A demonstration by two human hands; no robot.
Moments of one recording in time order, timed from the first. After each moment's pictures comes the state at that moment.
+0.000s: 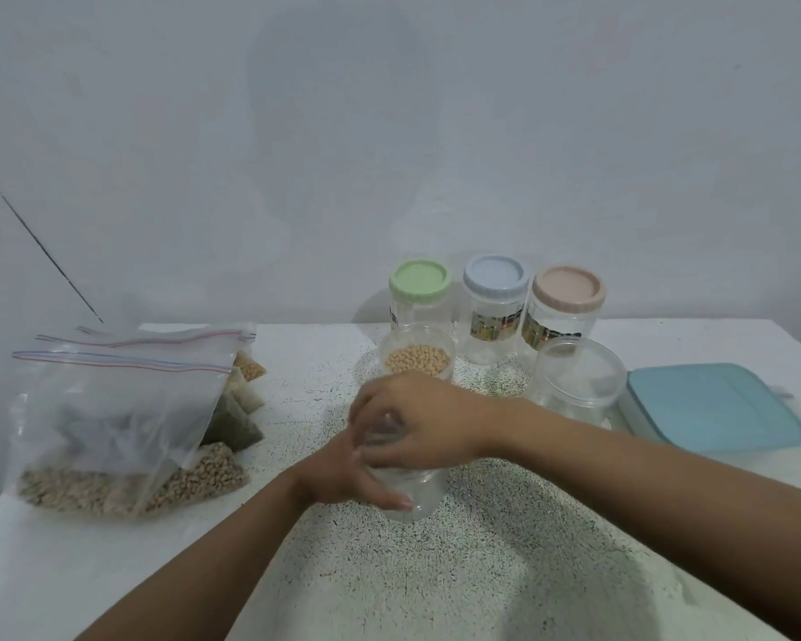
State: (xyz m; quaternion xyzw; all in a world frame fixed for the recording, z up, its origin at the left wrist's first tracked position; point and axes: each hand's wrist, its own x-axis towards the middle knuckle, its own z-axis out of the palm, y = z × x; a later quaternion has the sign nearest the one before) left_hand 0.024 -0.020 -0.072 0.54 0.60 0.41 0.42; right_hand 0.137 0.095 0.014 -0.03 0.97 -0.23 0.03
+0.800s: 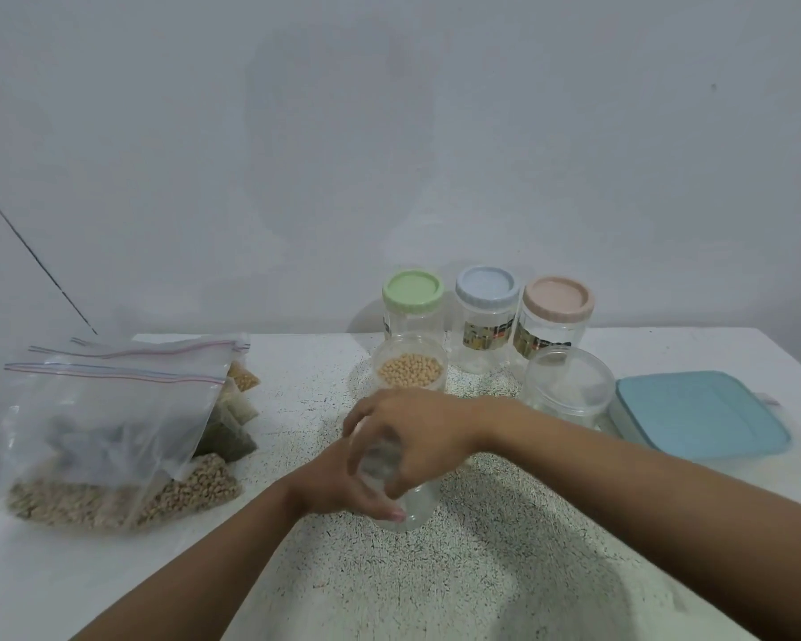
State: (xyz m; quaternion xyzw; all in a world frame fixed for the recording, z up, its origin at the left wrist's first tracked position) left_hand 0.015 -0.022 -0.084 0.52 0.62 0.40 0.42; right_hand 0.133 0.099 0.017 -0.05 0.97 -0.17 0.14
